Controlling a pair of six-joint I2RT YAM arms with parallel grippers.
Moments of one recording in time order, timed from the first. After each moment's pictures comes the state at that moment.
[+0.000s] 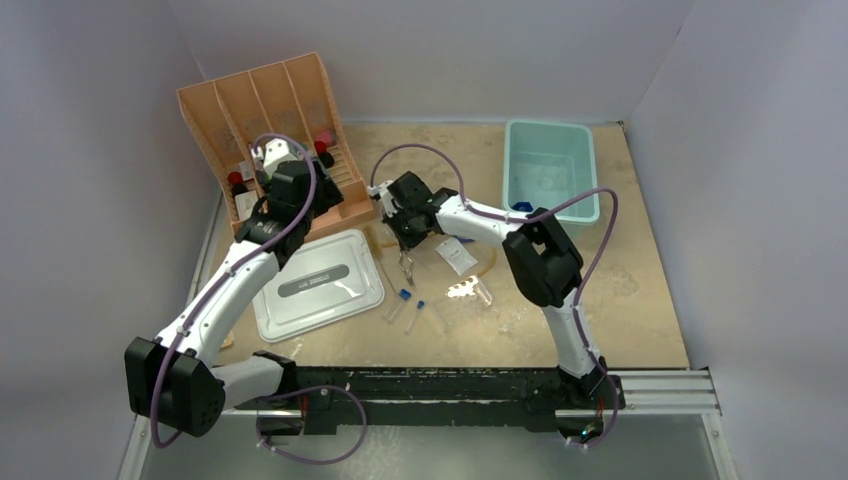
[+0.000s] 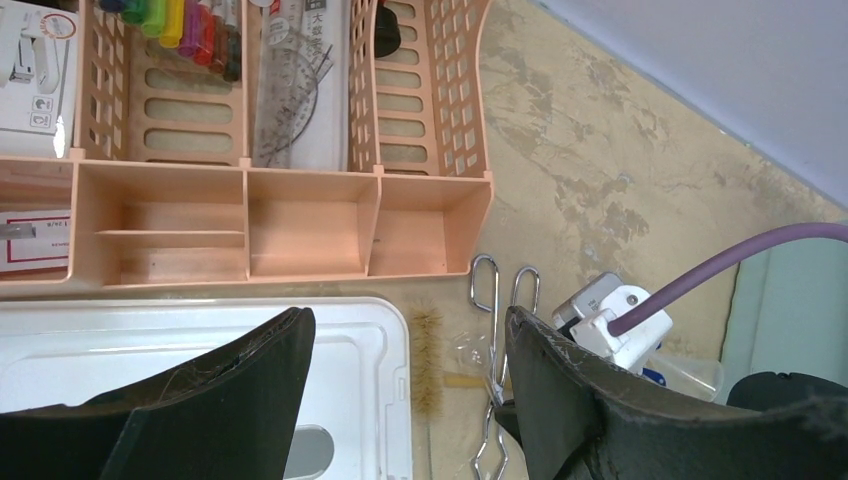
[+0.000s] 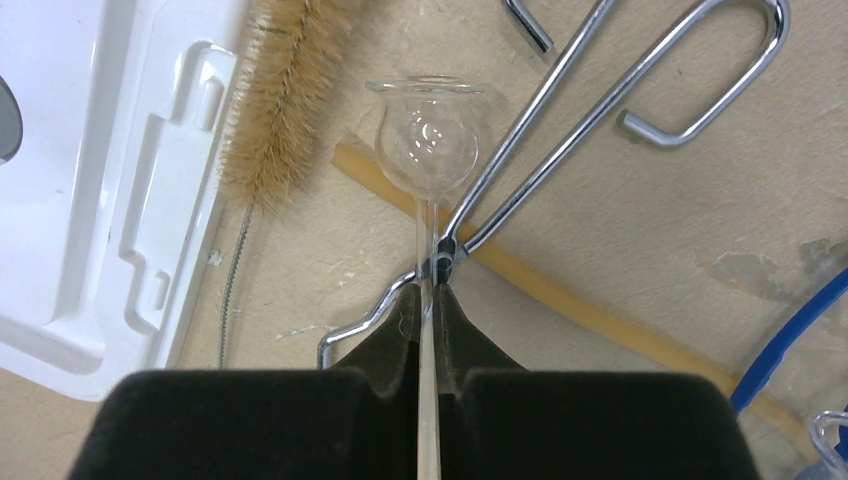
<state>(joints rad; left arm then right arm) -0.31 1.18 1.00 -0.33 -0.39 -0.65 0.78 2.17 1.66 -0.51 -0.07 0.00</state>
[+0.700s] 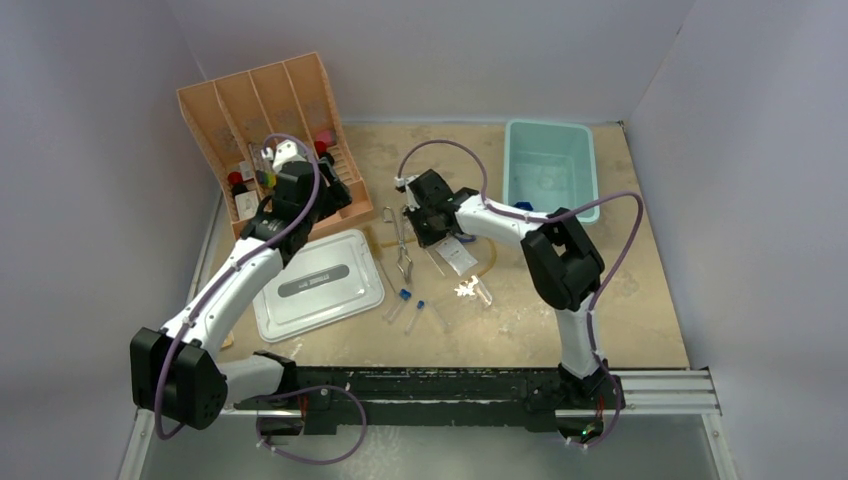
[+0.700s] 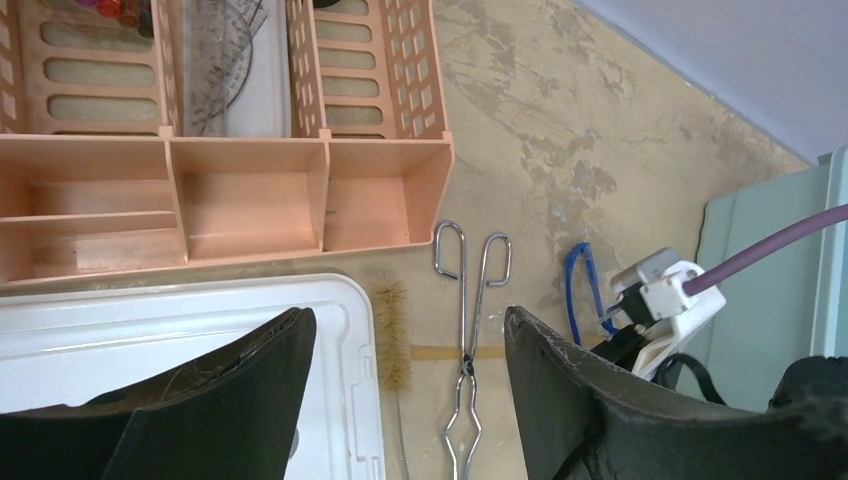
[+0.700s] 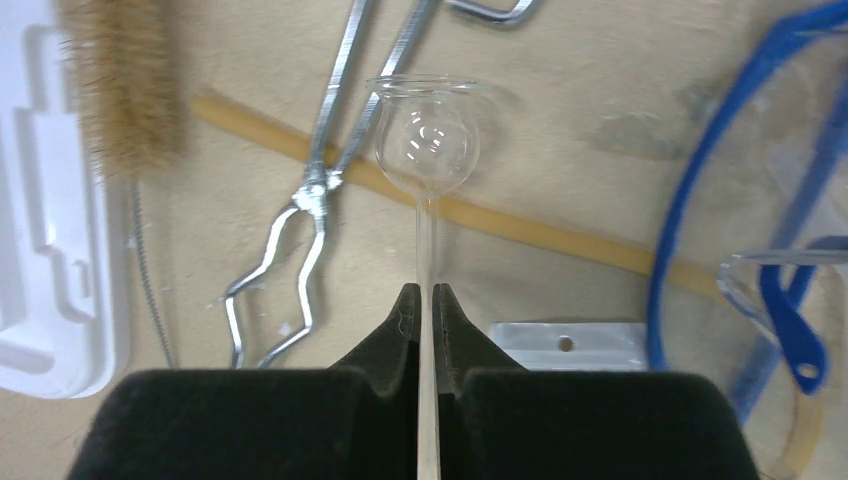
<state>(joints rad) -0.31 1.21 0.98 -0.30 -0.28 -0.68 0.72 2.05 1.50 -0.47 -0.01 0.14</state>
